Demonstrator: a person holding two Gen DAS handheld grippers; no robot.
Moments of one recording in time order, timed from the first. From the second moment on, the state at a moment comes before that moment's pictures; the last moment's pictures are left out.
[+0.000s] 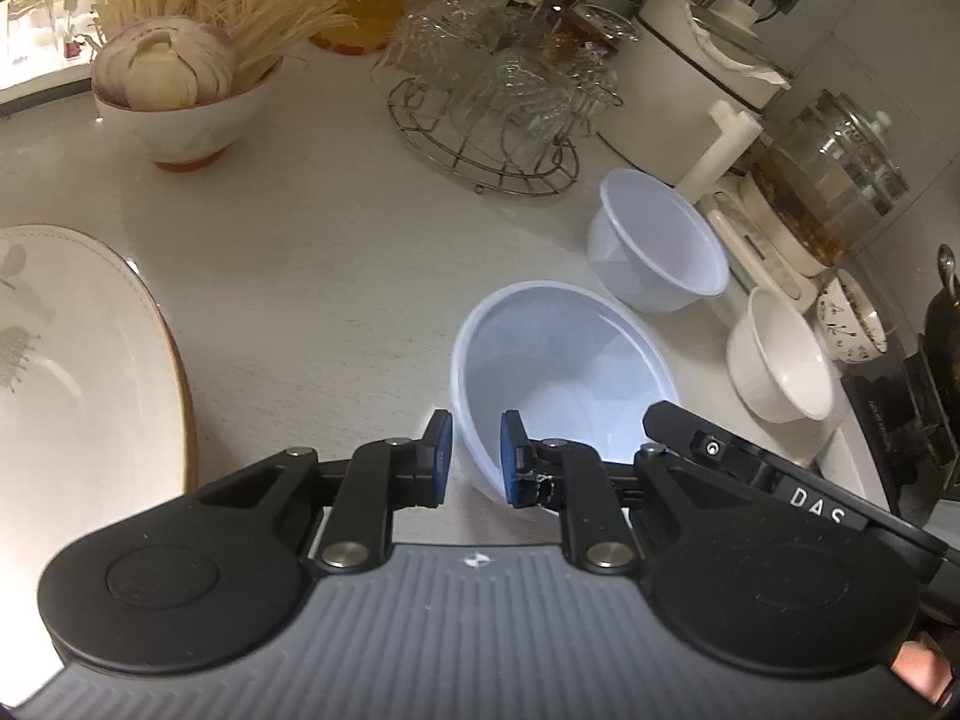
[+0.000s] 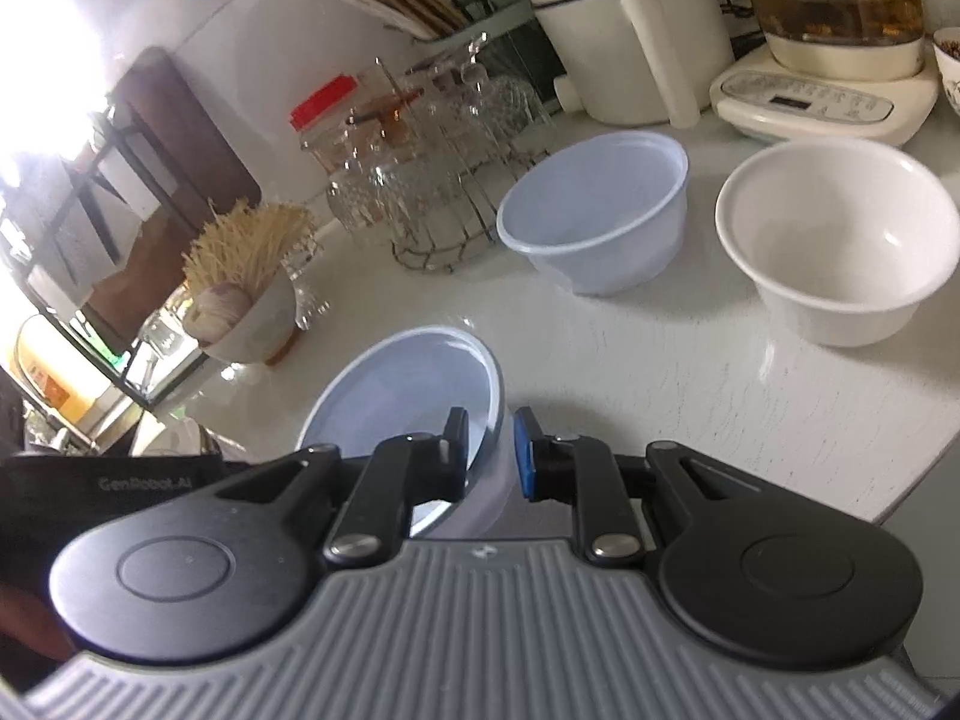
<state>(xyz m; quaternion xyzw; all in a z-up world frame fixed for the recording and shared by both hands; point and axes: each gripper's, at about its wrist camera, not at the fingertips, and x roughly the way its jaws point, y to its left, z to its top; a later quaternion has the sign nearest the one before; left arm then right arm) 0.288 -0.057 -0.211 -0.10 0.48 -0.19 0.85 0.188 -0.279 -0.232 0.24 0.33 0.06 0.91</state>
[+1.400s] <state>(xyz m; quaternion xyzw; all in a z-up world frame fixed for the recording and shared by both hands) 0.215 -0.066 -0.030 -0.07 0.41 -0.19 0.89 0.120 -0.290 -0.082 0.19 0.27 0.05 0.94</state>
